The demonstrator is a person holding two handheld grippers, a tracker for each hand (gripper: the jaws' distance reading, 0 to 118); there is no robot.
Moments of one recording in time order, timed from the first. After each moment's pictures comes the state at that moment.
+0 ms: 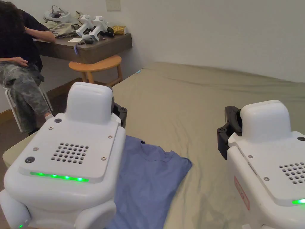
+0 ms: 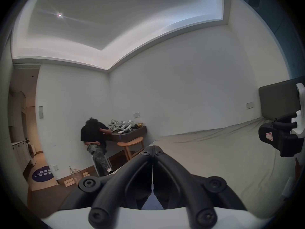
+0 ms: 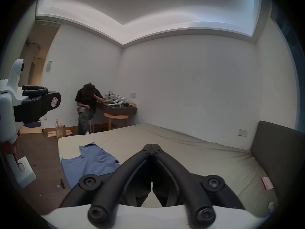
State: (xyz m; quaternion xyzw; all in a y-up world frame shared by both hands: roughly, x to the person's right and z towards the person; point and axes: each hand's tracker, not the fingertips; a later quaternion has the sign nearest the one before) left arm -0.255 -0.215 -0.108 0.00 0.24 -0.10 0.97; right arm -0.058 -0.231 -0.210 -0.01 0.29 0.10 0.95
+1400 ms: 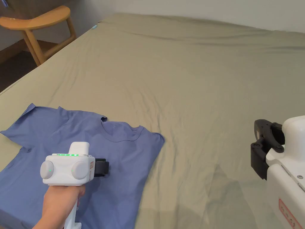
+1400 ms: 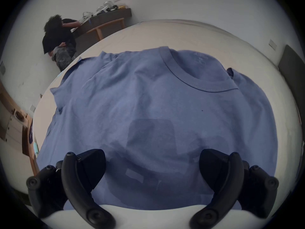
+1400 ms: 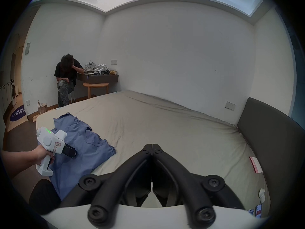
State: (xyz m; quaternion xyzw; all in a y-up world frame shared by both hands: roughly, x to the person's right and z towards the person) left arm -0.430 -0.542 -0.339 -0.48 0.18 0.04 0.86; right arm -0.013 -0.307 -0.308 -0.16 0.20 0.14 0.96
